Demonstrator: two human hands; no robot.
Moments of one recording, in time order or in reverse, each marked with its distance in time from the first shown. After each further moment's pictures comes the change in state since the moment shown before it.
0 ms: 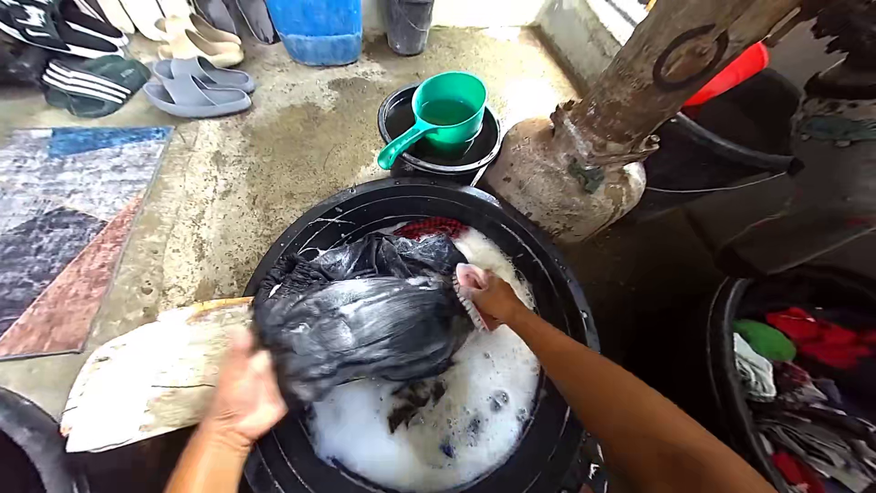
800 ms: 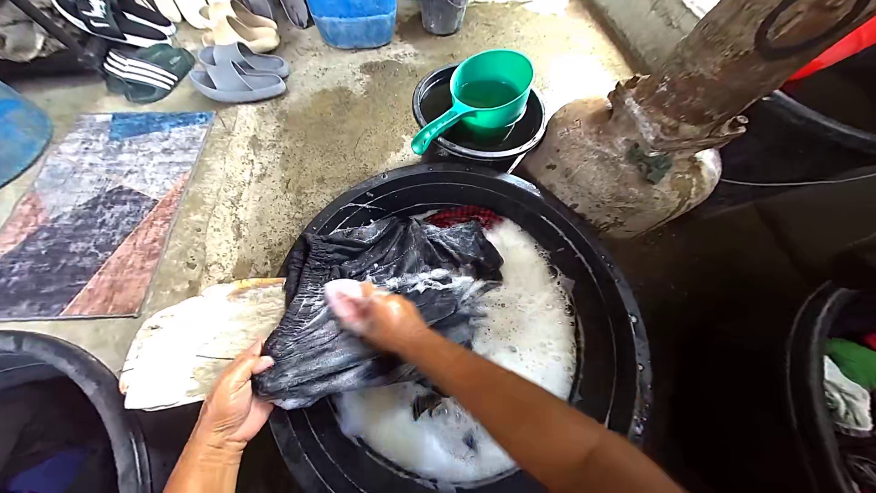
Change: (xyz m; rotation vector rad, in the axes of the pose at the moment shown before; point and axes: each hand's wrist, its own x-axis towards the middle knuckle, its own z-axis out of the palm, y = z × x) left_hand -0.010 -0.005 -0.057 0.112 0.222 0.157; right_hand -0.058 -0.149 0.146 -0.143 -0.231 -0.546
